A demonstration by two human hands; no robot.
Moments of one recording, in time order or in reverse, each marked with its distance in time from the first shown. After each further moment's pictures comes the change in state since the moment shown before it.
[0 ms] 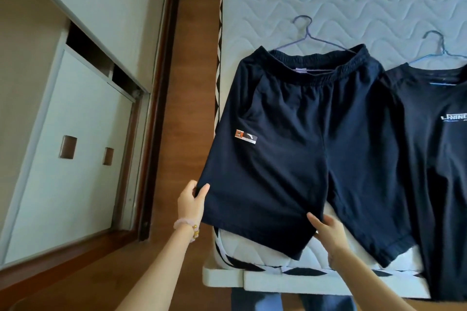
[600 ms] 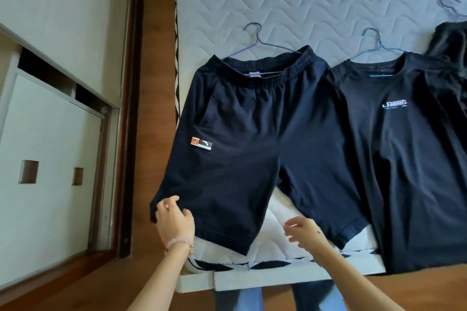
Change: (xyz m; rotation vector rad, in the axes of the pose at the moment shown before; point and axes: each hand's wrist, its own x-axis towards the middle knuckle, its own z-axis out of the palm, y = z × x) left_hand -0.049 0.024 0.044 0.487 0.151 -0.041; right_hand -0.009 -0.004 -0.054 -0.491 -0.134 0.063
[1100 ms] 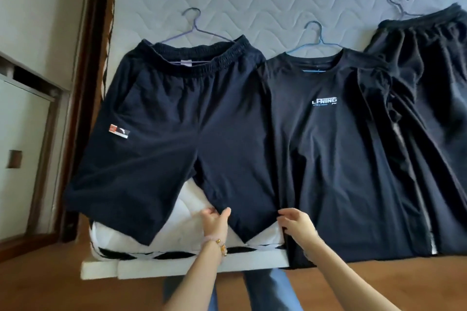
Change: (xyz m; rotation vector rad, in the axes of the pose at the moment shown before) left_hand -0.172 0.174 0.173 -0.790 -0.455 -0.457; right_hand 0.070 0.129 -0.177 0.092 0.049 -0.026
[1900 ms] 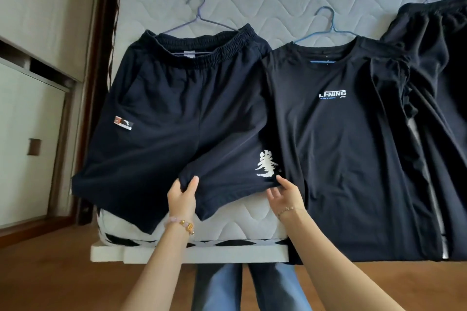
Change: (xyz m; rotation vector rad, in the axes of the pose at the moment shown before) left_hand -0.011 0.060 -0.047 -0.052 0.181 0.226; right_hand 0.000 -0.090 0.016 1.412 -0.107 0.300
